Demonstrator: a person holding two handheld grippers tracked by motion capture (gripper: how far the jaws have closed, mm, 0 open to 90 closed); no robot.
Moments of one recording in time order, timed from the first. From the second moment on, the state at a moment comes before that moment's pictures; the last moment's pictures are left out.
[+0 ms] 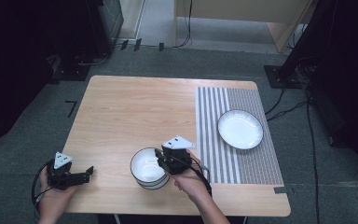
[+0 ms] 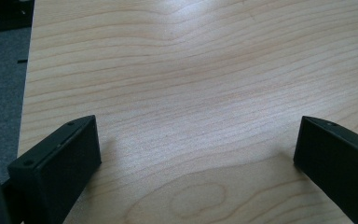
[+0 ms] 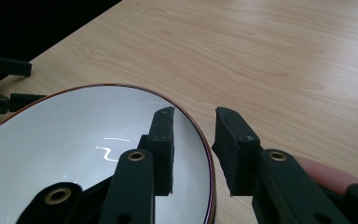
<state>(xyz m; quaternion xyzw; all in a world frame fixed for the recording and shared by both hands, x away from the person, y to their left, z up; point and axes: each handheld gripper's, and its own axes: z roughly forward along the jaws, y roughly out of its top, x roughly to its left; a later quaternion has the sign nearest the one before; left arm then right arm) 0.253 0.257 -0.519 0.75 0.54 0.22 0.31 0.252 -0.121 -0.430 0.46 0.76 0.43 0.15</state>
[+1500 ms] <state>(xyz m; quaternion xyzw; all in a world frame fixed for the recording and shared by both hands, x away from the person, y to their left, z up) 0.253 0.257 -0.519 0.75 0.54 0.22 0.31 0.257 -0.127 -0.427 0.46 0.78 0.40 0.11</state>
